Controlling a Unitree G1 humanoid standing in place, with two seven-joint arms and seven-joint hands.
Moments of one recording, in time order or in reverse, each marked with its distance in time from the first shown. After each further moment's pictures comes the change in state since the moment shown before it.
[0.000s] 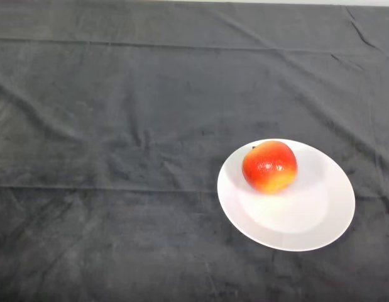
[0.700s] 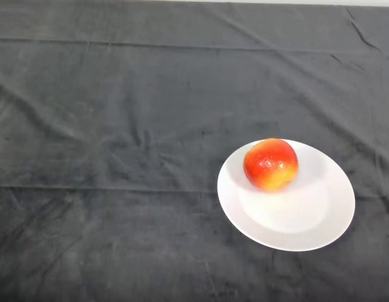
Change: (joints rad) left arm 0.000 0.000 0.002 0.000 0.027 0.000 0.017; right arm 0.000 0.000 0.000 0.001 0.000 0.000 0.000
